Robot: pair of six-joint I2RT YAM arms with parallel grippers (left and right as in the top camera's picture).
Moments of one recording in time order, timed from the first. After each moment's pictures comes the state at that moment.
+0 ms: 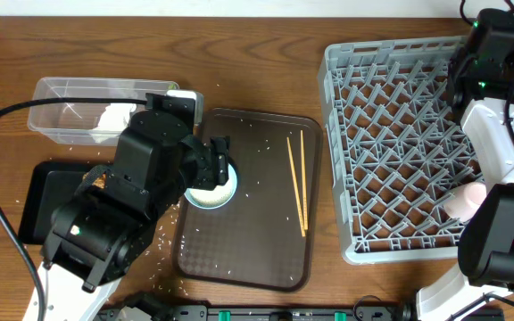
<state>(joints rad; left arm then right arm) -0.50 1.07 1.37 -1.00 -0.09 -0.36 -0.13 1.83 1.41 0.03 1.13 -0.99</state>
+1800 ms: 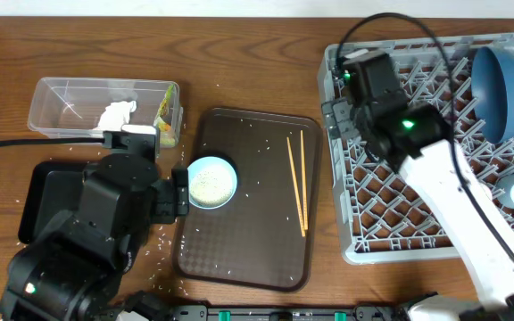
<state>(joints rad) -0.50 0.93 1.37 -1.25 -0.35 -0.29 0.42 1.50 1.41 -0.82 0.22 0.06</state>
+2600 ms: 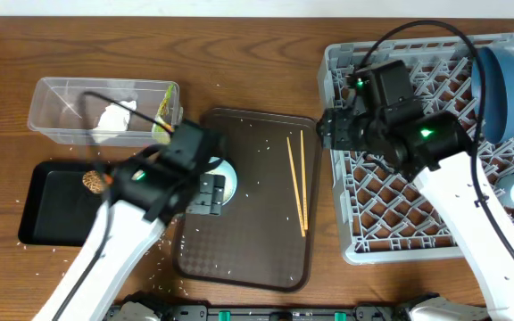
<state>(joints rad) -0.47 1.27 1.19 -1.27 -0.17 -0.32 0.39 1.45 1.41 -0.96 -0.06 0.44</state>
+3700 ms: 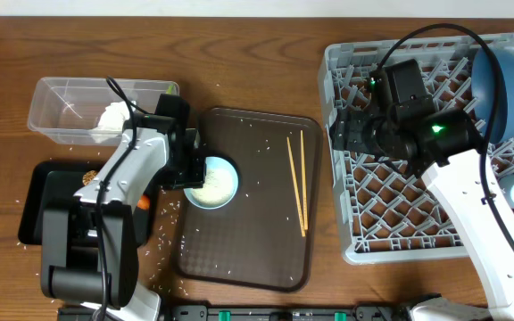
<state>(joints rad) -0.14 1.73 1.10 -0.95 0.18 -0.15 0.34 1.45 1.41 -1.03 -0.04 0.46</state>
